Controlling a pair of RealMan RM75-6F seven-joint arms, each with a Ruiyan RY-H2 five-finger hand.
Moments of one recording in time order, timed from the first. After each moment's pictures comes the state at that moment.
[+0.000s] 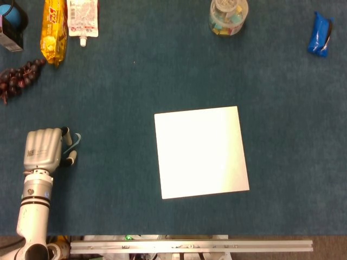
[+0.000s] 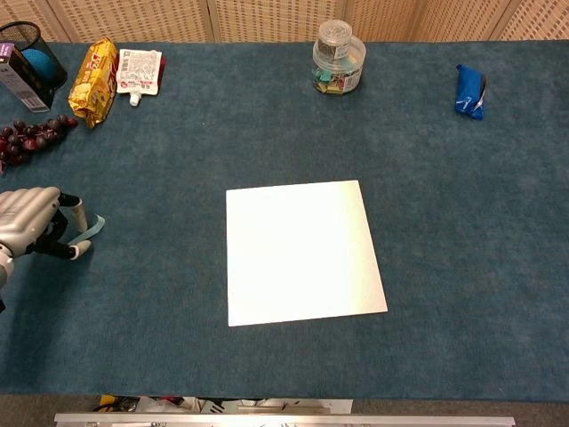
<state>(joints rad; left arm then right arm) -0.27 -1.55 -0.06 -1.60 0.99 1.24 0.60 0.14 -1.10 0.11 -1.47 -1.42 1.41 0.12</state>
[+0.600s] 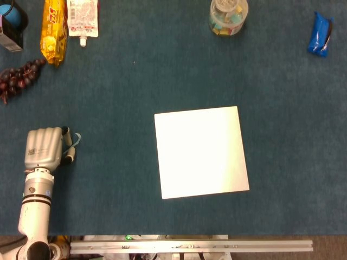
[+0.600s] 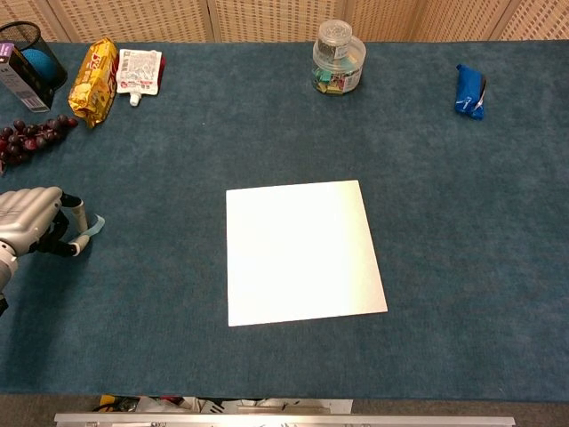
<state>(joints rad) -0.29 -1.56 -0.06 -1.58 0.97 1.24 0.60 0.13 -1.09 0.11 -1.47 -1.42 1.41 0.12</state>
